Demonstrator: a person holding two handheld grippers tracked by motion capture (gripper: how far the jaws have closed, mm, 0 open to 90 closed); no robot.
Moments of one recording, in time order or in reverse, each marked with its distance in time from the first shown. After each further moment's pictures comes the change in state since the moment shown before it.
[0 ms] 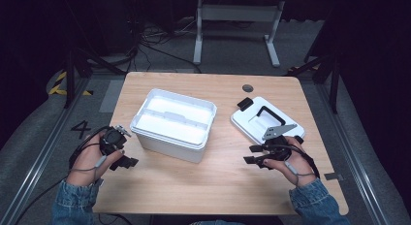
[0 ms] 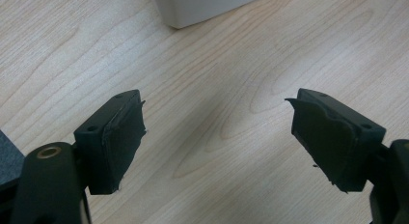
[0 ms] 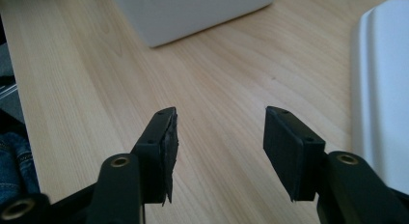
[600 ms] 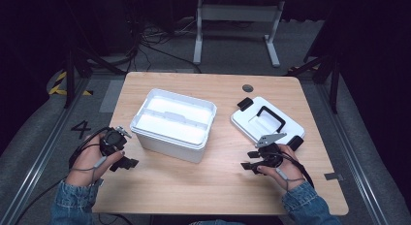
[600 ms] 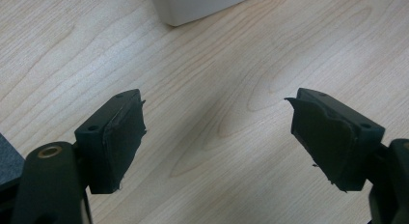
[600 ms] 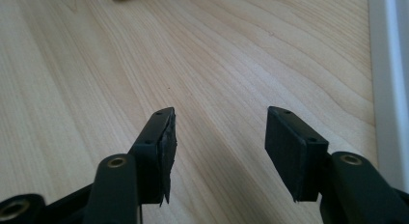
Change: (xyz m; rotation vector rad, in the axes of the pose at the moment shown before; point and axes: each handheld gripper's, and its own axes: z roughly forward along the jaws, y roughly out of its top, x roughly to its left) left arm -0.002 -0.001 0.001 0.002 0.003 0.004; right arm -0.004 -0.025 0.034 0.047 -0.068 0.003
